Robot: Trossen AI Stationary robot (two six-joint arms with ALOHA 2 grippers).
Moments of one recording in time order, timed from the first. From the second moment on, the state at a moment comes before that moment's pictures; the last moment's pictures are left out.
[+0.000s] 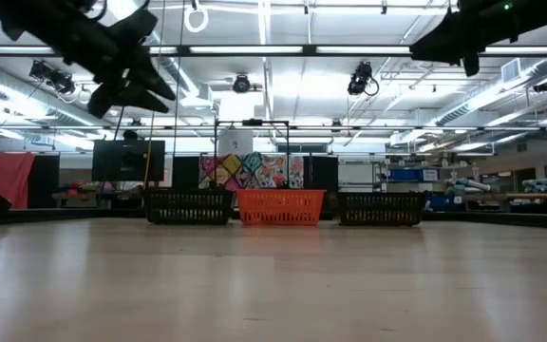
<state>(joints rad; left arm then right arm) 0.15 0.75 0.53 -0.23 -0.35 -0.63 -0.49 0.48 0.58 -0.20 0.05 0.17</state>
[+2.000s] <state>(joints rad) 0.05 0.01 0.01 0.08 -0.19 -0.81 -0.46 0.02 0.07 -0.16 0.17 0.90</state>
